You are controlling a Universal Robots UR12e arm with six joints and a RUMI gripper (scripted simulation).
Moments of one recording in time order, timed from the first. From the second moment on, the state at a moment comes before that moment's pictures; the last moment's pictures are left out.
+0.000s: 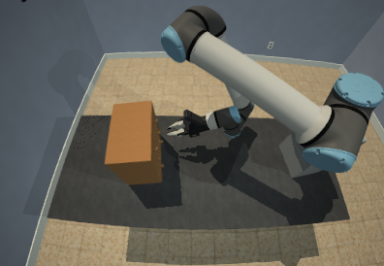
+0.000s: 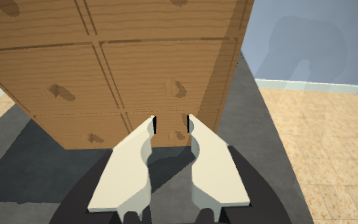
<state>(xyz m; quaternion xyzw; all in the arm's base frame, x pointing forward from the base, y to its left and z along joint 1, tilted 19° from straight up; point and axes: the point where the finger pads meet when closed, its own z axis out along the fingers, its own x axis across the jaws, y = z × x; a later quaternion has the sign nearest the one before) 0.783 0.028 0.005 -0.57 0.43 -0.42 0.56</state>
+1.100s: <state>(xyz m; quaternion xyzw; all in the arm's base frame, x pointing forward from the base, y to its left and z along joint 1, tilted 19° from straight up) 0.732 0.013 0.007 -0.57 0.43 -0.42 0.56</state>
